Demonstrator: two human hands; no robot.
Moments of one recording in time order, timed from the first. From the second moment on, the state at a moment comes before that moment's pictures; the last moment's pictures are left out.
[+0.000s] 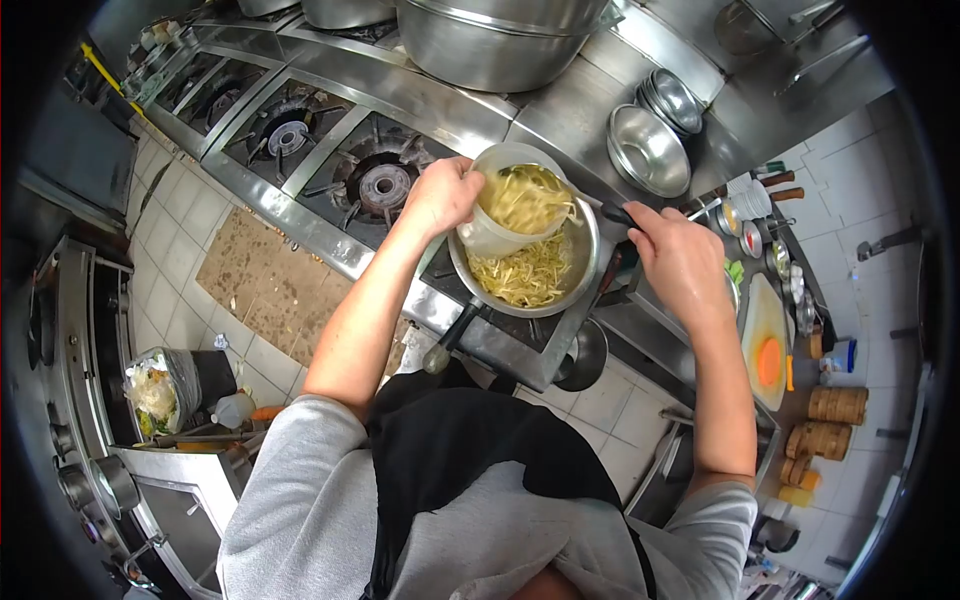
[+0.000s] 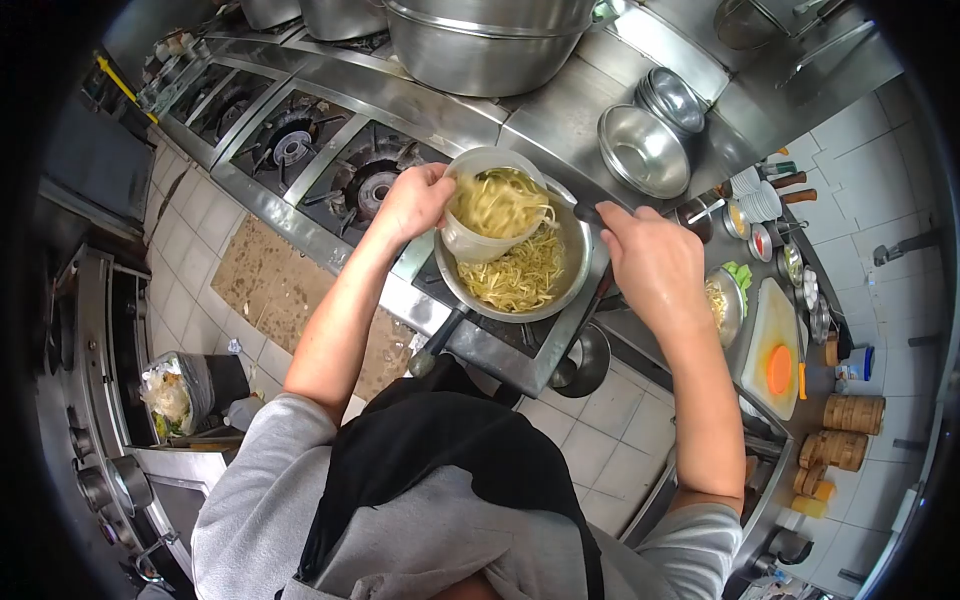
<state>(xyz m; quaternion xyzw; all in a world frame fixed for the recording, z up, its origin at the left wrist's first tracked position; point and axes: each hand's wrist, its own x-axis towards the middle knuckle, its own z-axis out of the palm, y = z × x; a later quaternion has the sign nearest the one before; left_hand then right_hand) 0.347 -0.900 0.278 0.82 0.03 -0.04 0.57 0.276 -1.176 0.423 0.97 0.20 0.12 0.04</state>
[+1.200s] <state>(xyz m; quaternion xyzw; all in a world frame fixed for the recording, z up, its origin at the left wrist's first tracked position) 0.301 -0.829 0.285 0.80 0.09 0.03 0.60 0.300 -1.244 0.214 0.99 0.07 -0.11 -0.03</state>
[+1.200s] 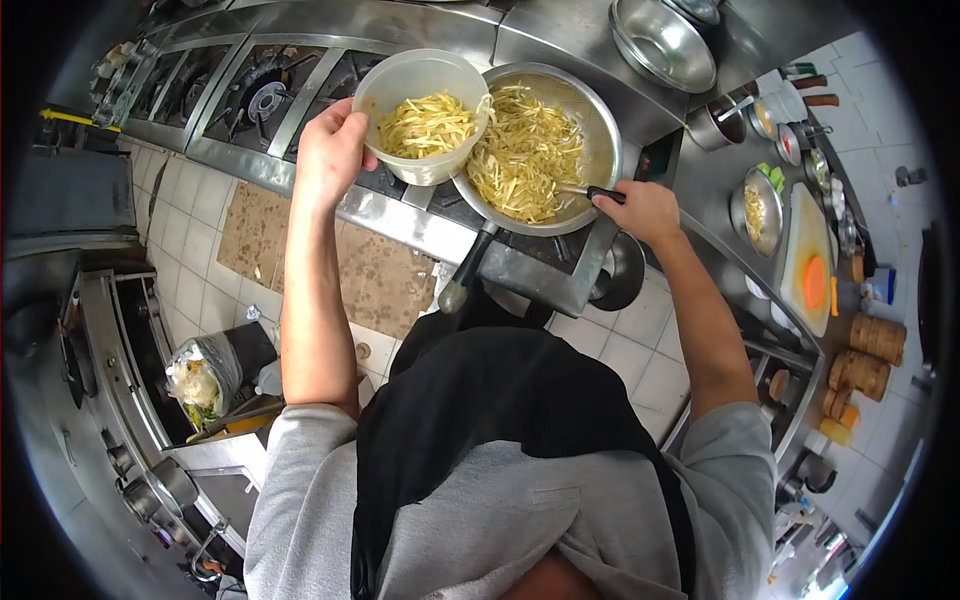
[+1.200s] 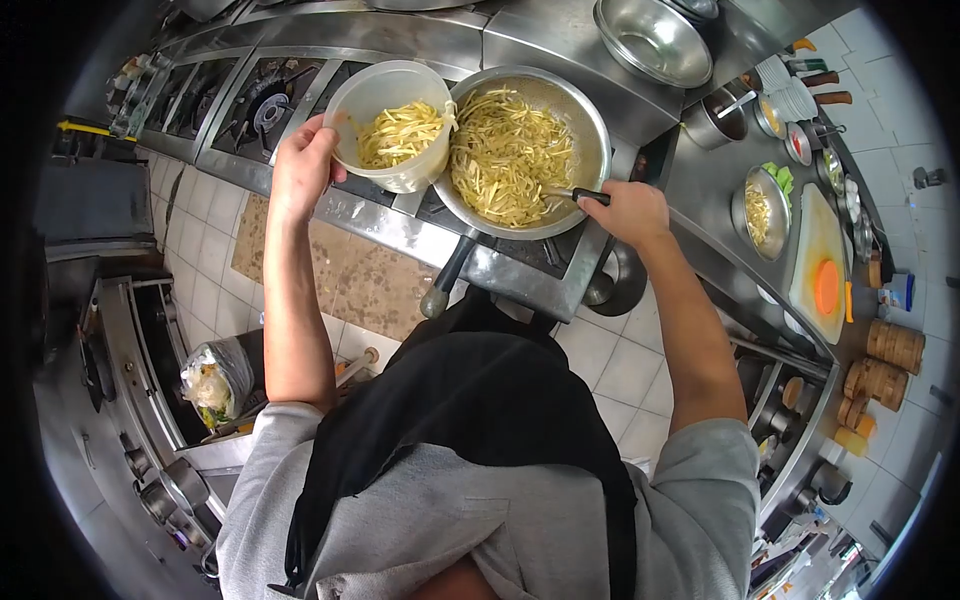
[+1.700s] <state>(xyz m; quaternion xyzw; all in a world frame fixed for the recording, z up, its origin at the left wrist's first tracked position) 0.290 -0.813 0.285 0.80 0.12 0.05 0.58 0.287 -1.272 0.248 0.99 0.03 -0.07 -0.07</state>
